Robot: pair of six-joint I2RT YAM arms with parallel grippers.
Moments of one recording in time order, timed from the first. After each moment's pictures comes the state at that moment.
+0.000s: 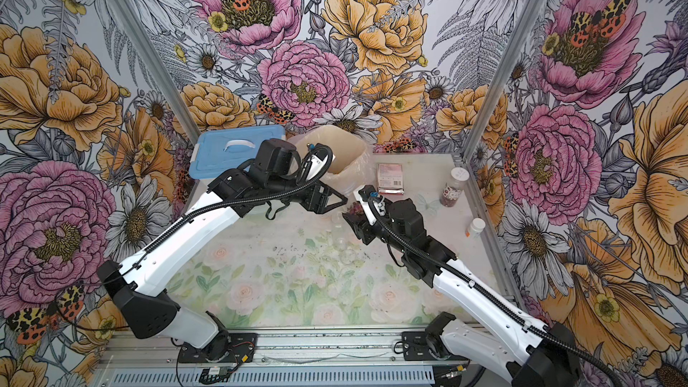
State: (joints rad) left arm -0.67 1.50 1.68 -0.84 0.51 -0.19; right arm 0.62 0.99 0.78 -0.07 -0.21 -0.03
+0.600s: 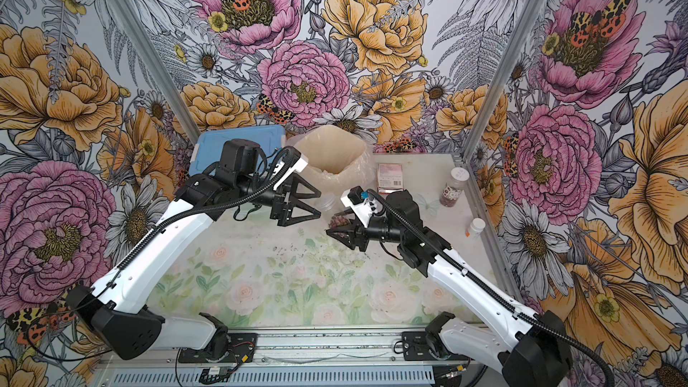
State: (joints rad) left arm -0.50 1.39 1.55 -0.83 1.03 0.14; right arm 0.58 1.08 0.85 -0.07 -0.73 0.04
